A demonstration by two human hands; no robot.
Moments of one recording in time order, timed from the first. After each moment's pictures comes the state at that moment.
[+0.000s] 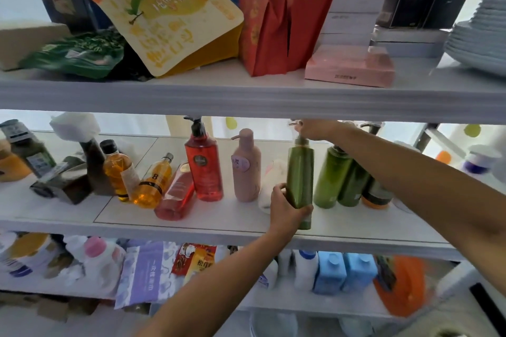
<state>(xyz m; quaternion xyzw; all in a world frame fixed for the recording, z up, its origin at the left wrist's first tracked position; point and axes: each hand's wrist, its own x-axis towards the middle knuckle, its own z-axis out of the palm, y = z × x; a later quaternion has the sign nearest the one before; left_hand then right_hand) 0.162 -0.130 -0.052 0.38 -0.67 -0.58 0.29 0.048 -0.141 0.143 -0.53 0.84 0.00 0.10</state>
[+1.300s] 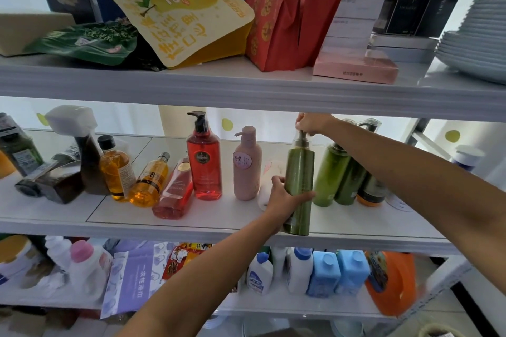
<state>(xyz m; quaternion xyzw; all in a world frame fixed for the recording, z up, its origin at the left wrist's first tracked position) 0.175 -0.147 -0.033 0.32 -0.64 -0.66 0.23 0.038 -0.178 0.123 -0.48 0.87 -0.09 0.09</state>
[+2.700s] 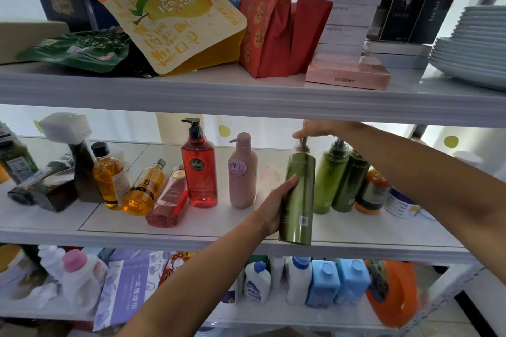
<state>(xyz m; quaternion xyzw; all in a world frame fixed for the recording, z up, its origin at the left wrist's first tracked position) 0.175 -0.160 -0.024 0.20 -0.45 -0.86 0.12 0.028 -0.161 0.140 -0.48 0.86 -0.05 0.18</state>
